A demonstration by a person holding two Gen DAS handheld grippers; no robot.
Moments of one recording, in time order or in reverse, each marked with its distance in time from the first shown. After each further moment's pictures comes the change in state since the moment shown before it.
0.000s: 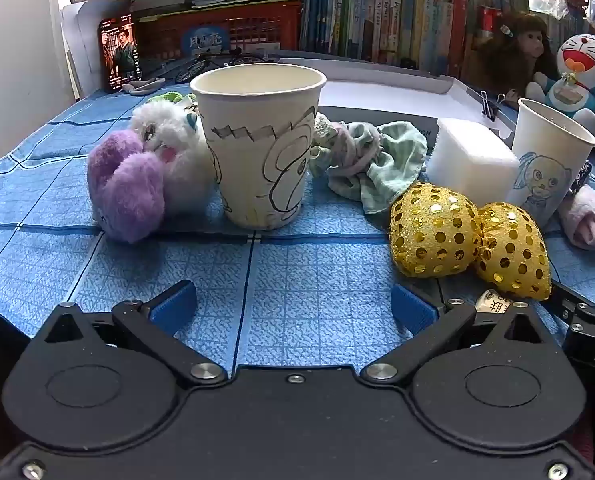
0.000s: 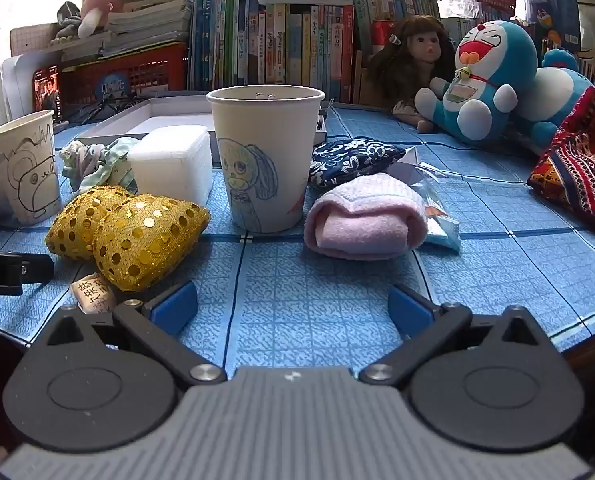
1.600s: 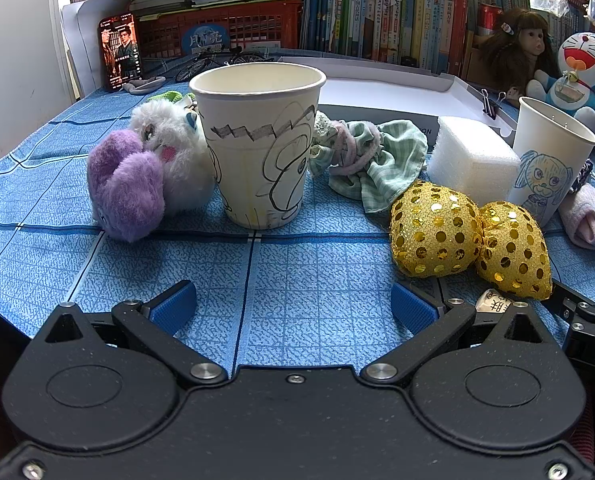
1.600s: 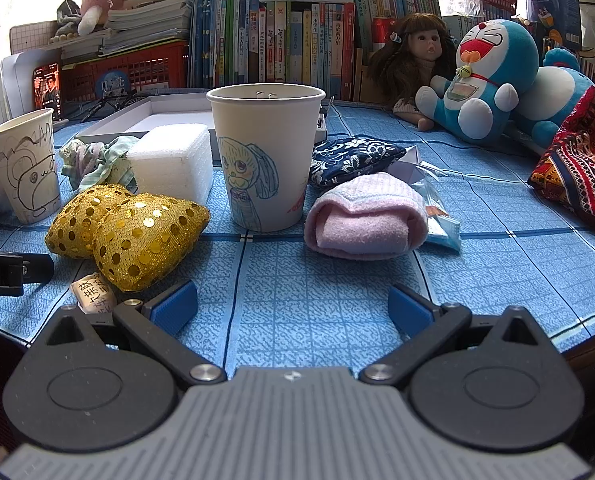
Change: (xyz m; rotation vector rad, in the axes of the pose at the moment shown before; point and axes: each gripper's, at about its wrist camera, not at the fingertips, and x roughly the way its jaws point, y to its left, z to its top) left arm 0.000 0.000 0.000 0.001 0.011 0.001; right arm 0.001 0.000 0.001 -0.001 0.004 0.000
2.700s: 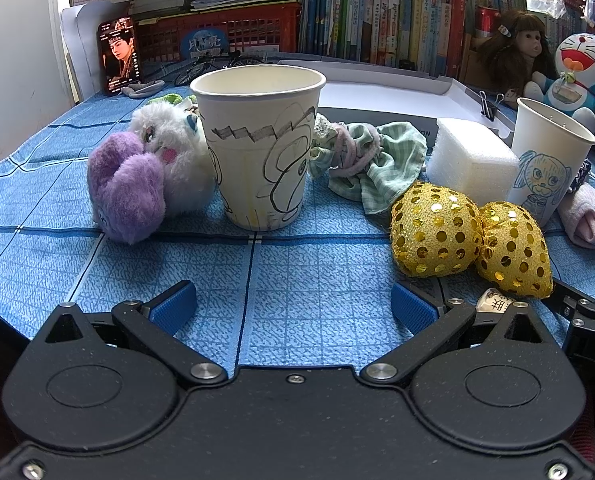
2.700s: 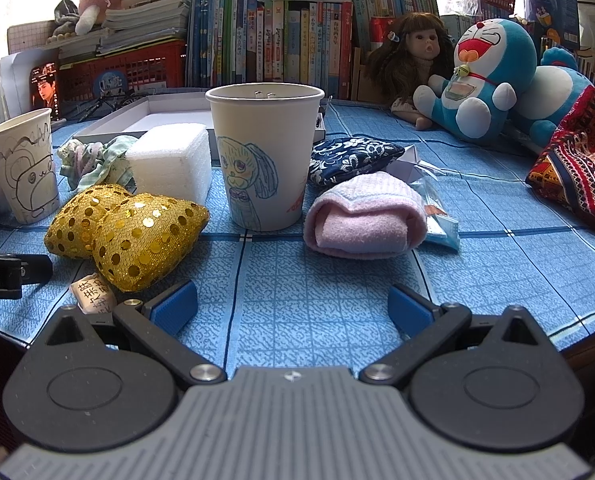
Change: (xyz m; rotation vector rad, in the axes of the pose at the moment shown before) left arm 0.001 0.003 -0.001 0.005 -0.010 -0.006; right arm -0.001 0.001 0.000 0.001 0.012 -0.006
